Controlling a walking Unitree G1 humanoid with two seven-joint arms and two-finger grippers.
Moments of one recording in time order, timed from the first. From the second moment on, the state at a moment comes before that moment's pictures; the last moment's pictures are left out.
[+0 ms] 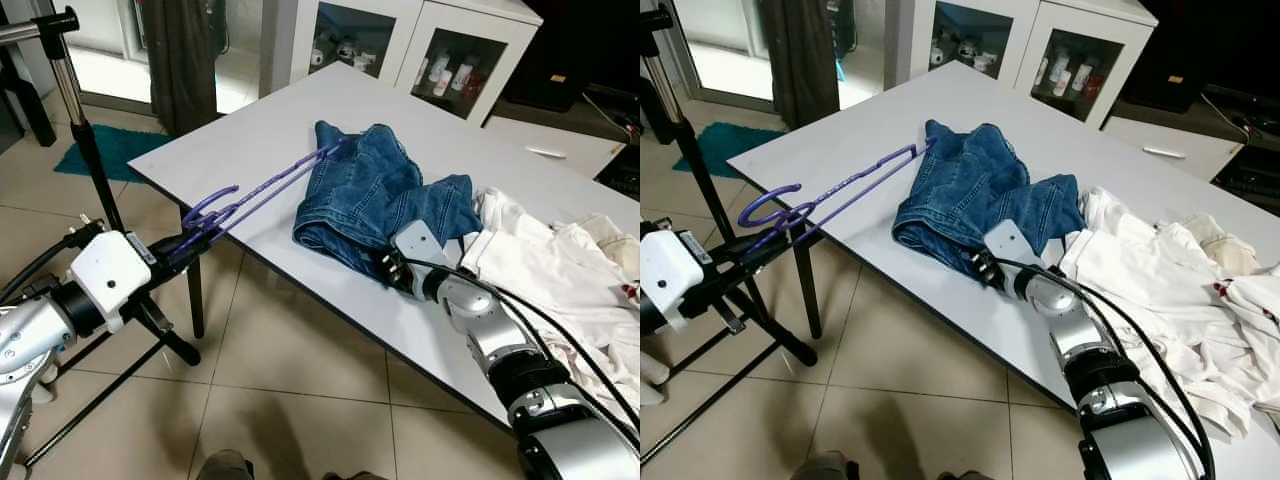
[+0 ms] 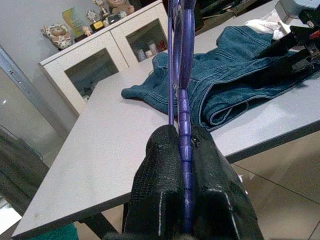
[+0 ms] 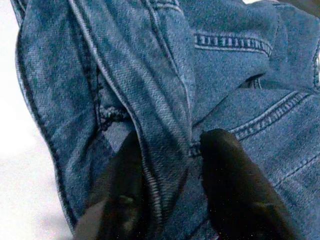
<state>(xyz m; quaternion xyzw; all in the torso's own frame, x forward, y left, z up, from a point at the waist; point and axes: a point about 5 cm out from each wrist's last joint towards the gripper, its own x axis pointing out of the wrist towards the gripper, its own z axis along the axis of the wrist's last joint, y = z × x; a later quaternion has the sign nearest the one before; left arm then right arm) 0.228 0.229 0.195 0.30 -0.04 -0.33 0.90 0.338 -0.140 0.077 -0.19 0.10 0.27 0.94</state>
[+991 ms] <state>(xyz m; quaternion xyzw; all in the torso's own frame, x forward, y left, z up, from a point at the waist) 0.212 0.218 0.186 0.27 0.03 -0.43 0.86 0.378 -0.162 0.154 -0.14 -0.04 0.19 0.97</state>
